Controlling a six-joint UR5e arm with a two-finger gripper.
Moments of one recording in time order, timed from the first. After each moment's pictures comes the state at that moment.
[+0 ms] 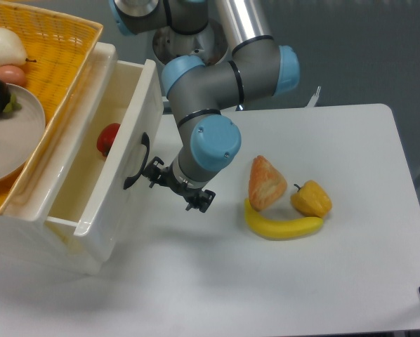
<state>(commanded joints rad) 2.33 -1.93 -1.56 -1.45 1.27 0.81</state>
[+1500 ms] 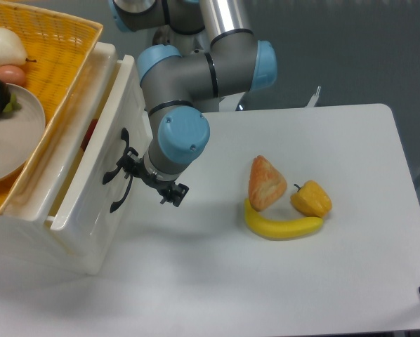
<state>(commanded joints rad) 2.27 -1.90 -1.56 -1.48 1.25 0.81</state>
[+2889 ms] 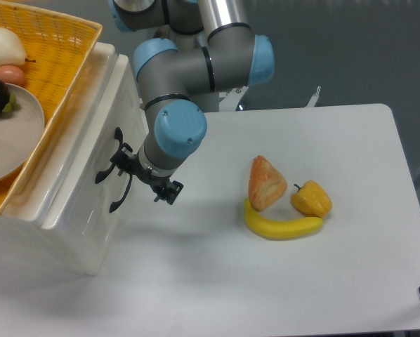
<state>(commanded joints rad) 2.33 -1.88 -1.53 -1.47 1.23 0.82</state>
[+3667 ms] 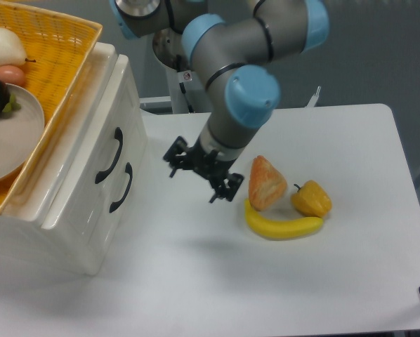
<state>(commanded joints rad) 2.51 -1.80 -1.51 -1.48 1.32 1.06</state>
